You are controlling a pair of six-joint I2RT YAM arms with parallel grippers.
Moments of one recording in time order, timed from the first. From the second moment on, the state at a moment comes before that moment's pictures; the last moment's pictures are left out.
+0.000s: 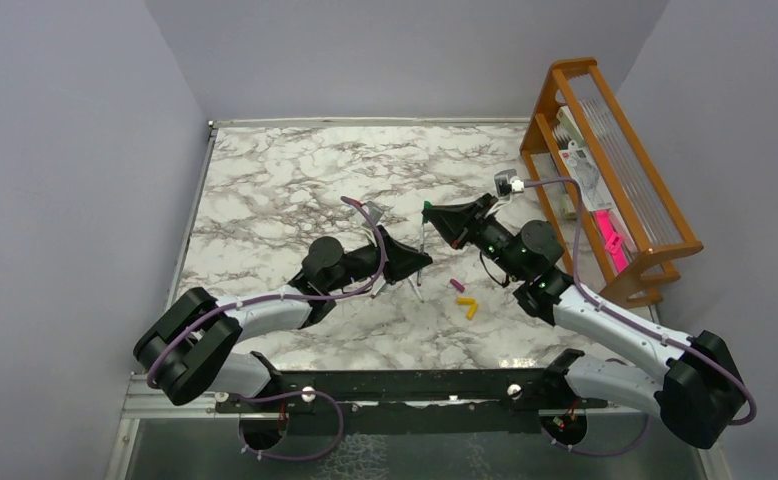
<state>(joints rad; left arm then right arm) -0.74 1.35 0.47 0.96 0.44 -0.70 0.68 1.07 0.58 0.65 -0.12 0.50</state>
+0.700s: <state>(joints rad) -0.74 1.34 0.47 0.95 0.43 -0.69 0.68 1.08 0.58 0.65 -0.13 0.50</state>
